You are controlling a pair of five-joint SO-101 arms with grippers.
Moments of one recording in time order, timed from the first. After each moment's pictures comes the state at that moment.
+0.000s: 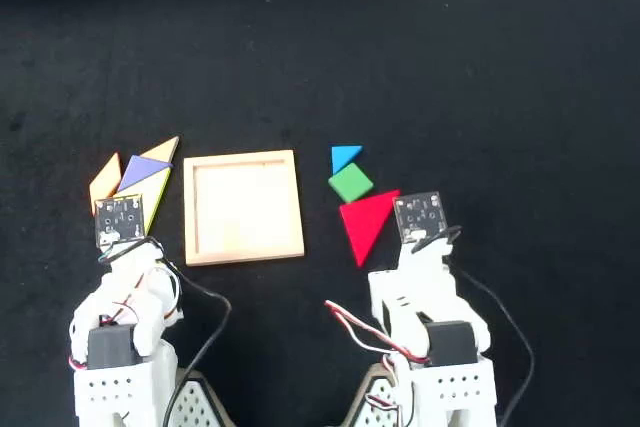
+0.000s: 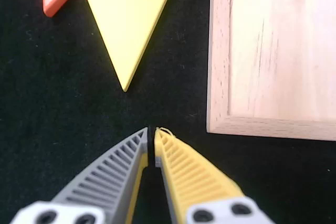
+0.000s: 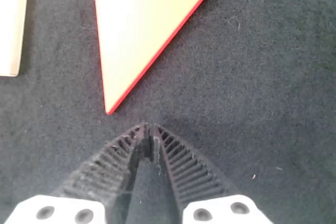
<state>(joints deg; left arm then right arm) -11.3 -104.2 96.2 72.7 2.2 -4.9 -103.4 96.7 74.4 1.5</state>
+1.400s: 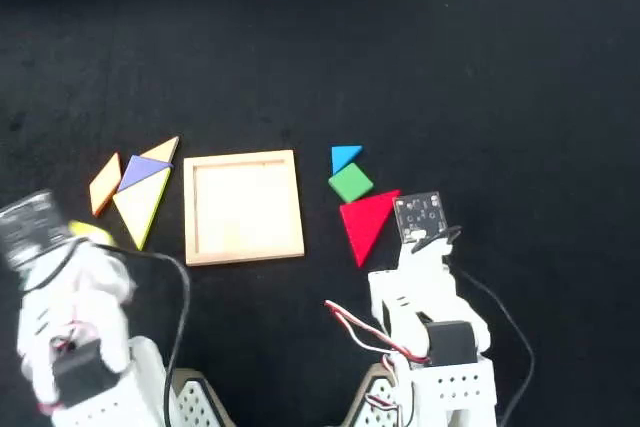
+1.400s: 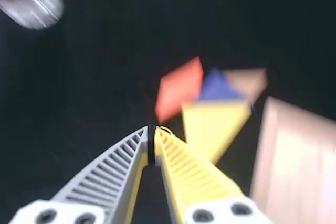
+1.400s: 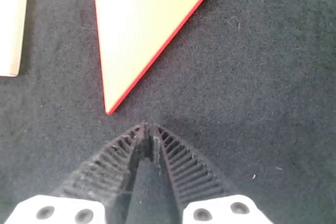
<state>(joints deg) -32.0 -104.2 77.0 65.5 2.2 -4.9 -103.4 96.7 74.4 1.5</state>
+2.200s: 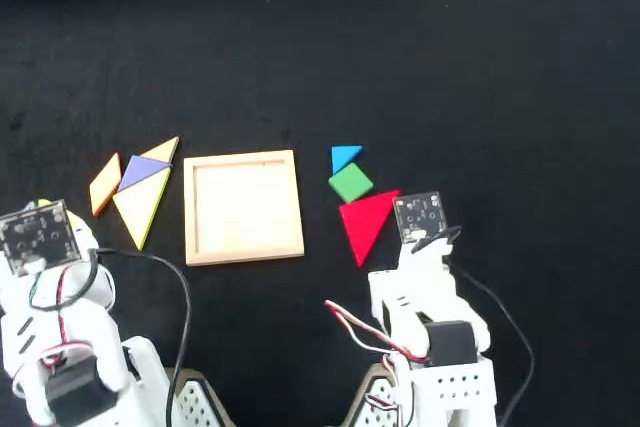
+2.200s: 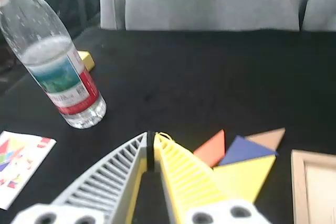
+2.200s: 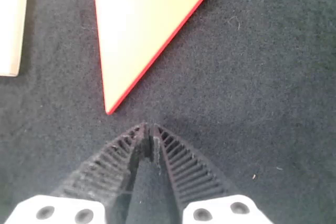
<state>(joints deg) -32.8 -104.1 69.1 62.4 -13.7 -4.9 -103.4 96.7 74.4 1.5</state>
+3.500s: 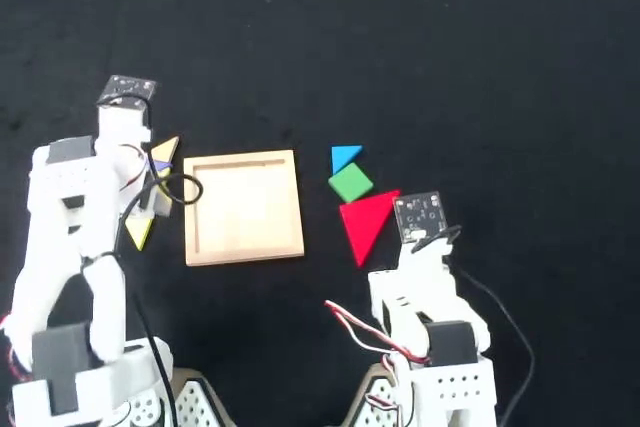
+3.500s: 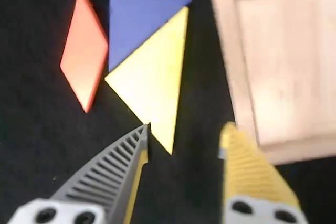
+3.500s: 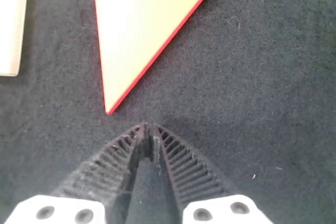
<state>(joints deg) -16.9 -12.6 32.2 67.2 -21.3 -4.9 -103.4 96.7 74.4 1.5</state>
